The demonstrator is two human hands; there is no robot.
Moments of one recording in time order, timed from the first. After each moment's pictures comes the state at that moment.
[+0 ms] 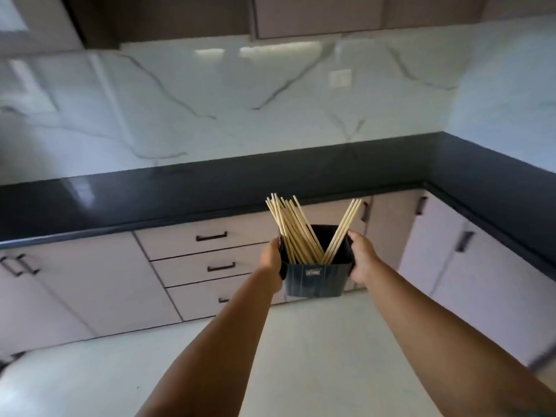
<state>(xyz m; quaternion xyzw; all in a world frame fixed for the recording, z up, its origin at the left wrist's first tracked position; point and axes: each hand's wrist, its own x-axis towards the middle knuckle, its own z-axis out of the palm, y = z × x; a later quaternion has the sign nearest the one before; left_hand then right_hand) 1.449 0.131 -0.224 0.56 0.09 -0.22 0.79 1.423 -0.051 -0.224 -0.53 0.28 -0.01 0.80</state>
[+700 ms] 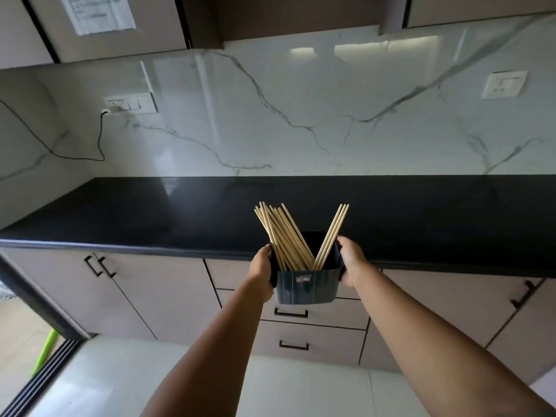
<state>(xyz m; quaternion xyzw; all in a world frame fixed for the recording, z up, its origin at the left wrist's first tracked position) 1.721 0.343 -0.226 0.54 0.19 -0.08 0.81 1.770 0.157 -0.230 -0.56 0.19 0.17 0.79</state>
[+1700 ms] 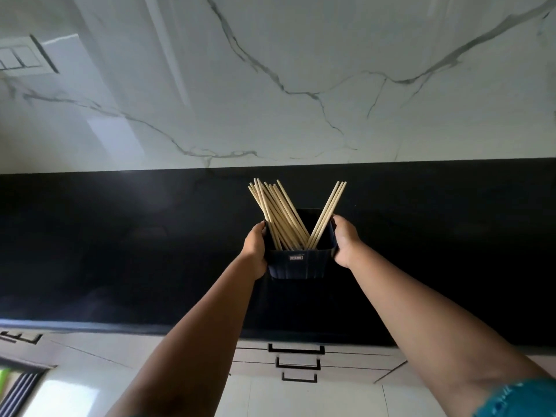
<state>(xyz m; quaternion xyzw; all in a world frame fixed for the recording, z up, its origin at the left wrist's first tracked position) 2.082 0.399 -0.283 0.54 0.23 -0.16 0.79 2.114 0.211 -0.293 -0.55 0.29 0.15 0.77</state>
